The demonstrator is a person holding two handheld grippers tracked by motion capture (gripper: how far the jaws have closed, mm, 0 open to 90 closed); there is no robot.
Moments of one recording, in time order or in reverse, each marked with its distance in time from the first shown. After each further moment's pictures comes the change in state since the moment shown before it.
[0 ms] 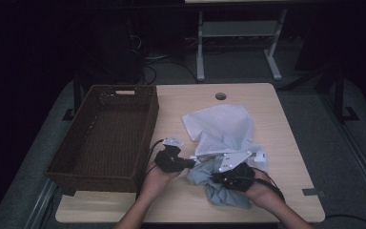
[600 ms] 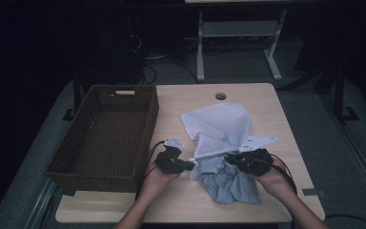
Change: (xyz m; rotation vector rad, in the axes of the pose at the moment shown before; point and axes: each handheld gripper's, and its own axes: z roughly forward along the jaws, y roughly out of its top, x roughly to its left) left arm -0.002 -0.003 0.003 0.054 0.009 0.004; right arm -0.040 -0.008 -0.035 -0.099 -0.153 0.140
